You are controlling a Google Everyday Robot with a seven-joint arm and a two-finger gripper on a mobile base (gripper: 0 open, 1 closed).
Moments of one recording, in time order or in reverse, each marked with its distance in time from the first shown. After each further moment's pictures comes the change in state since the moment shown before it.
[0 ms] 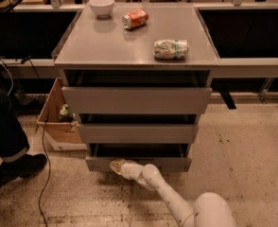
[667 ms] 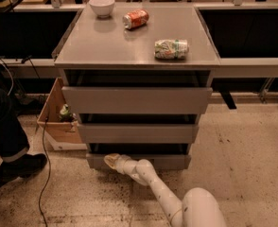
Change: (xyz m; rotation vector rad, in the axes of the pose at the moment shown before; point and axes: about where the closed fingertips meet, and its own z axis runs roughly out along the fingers) arm -0.010 -0.028 0.037 0.051 -0.021 -0.024
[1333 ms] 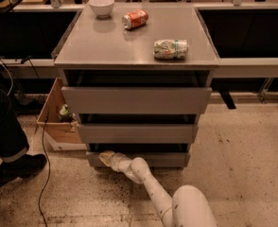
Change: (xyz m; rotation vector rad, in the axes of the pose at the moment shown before) arm -0.005 -0.006 0.029 0.021 -0.011 -0.019
